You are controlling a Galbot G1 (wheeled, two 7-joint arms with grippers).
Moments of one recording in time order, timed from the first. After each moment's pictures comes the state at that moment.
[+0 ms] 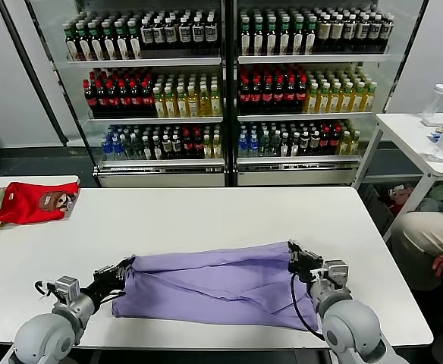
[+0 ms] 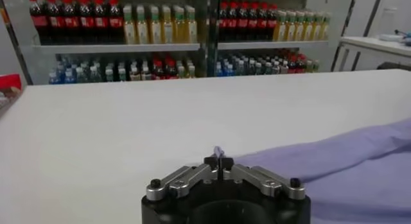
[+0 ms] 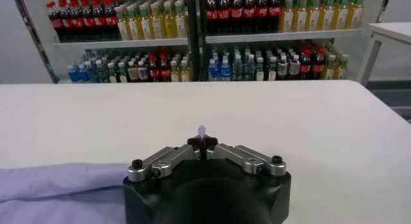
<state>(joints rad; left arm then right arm) 1.36 -0.88 -0.52 -1.88 -0.68 0.38 0.08 -1.21 1.11 0.32 2.07 0.59 -0.58 0.29</state>
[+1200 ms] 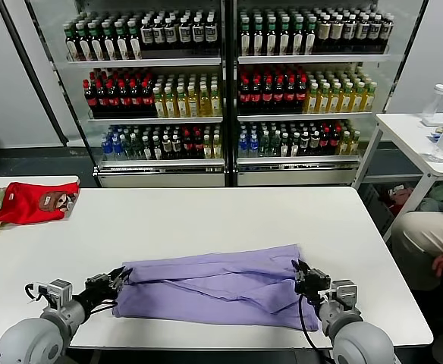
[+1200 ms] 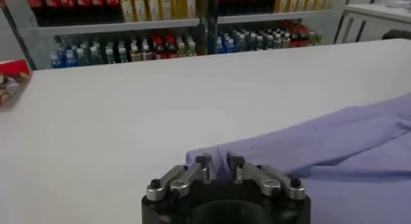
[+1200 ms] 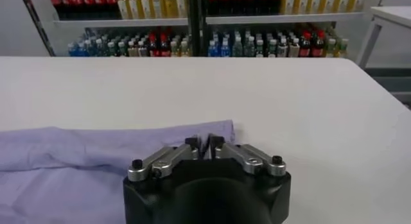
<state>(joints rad) 1.44 -0.87 -0.61 -1.97 -0.65 0.53 0.08 -1.36 1.09 0.37 2.15 0.57 -0.58 0.26</state>
